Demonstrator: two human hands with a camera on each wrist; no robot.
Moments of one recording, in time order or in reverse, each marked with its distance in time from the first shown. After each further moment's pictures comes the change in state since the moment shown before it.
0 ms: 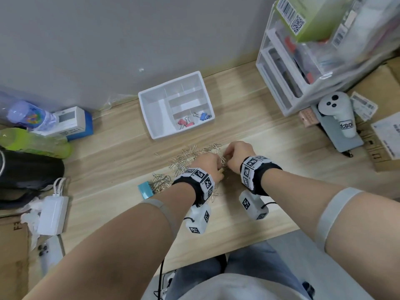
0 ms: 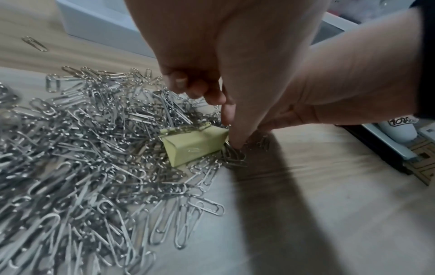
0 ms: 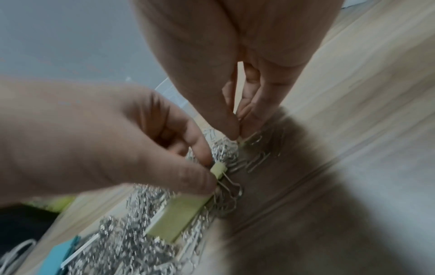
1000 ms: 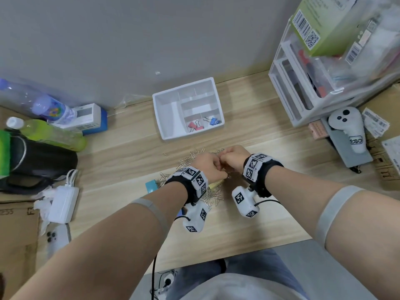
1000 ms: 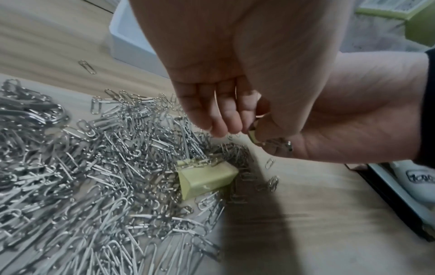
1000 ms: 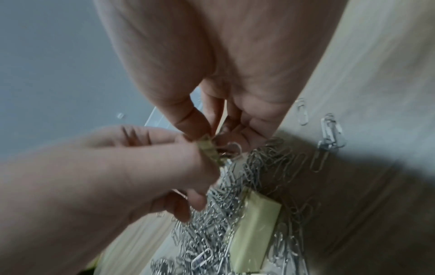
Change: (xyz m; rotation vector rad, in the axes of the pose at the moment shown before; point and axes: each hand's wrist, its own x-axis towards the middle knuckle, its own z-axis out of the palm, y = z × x) left_hand -0.018 -0.004 -0.026 -0.340 0.081 -0.111; right_hand 0.007 -0.032 0.006 0.510 -0.284 0.112
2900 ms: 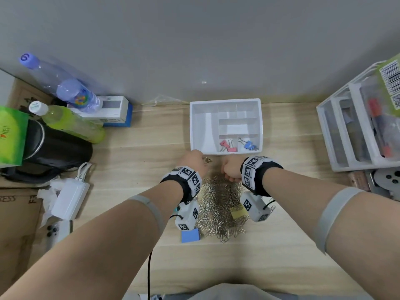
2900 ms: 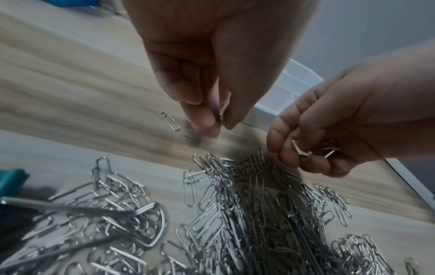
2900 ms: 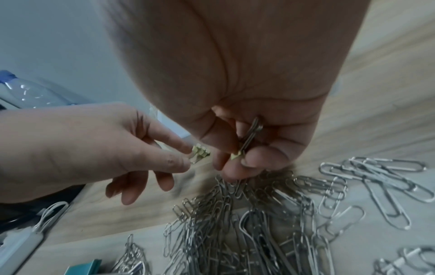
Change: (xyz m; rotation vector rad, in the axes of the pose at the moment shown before) left_hand 0.057 -0.097 -0.090 0.054 0.057 -0.241; right_hand 0.072 -0.087 0.056 -0.867 -0.265 0.024
